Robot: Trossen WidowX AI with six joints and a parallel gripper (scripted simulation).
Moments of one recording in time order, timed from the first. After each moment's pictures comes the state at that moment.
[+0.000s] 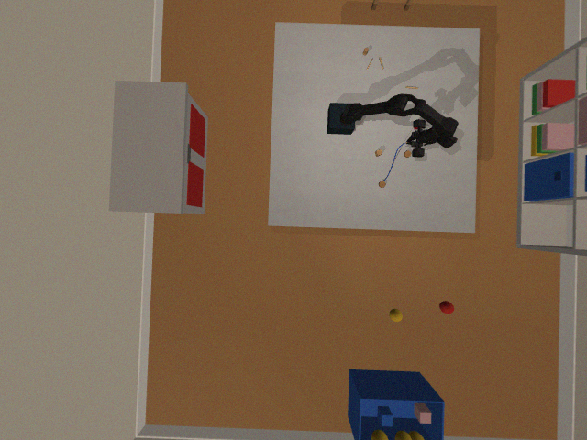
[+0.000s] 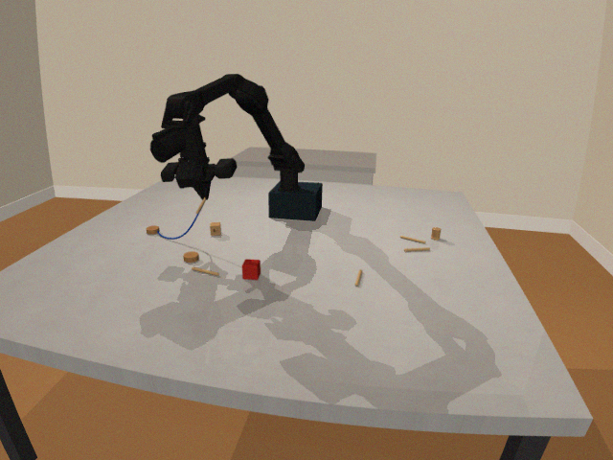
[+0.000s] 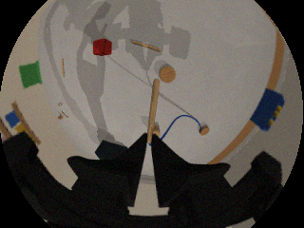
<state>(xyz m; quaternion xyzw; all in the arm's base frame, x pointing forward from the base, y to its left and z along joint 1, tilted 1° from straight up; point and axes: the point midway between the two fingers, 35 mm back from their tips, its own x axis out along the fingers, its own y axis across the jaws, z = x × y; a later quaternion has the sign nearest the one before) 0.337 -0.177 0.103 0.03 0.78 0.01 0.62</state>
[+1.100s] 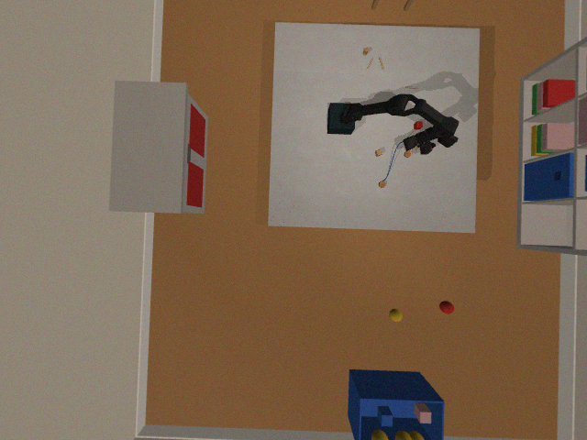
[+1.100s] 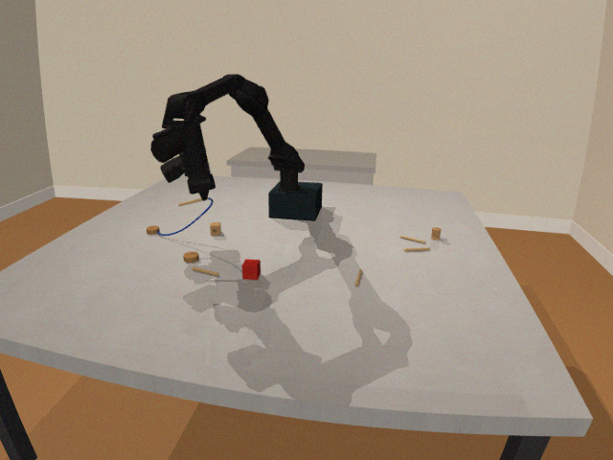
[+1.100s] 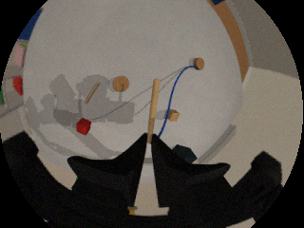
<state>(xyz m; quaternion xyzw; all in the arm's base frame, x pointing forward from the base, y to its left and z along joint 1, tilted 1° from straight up) 0.339 -0.178 0.103 0.35 0.66 -0.42 0.51</state>
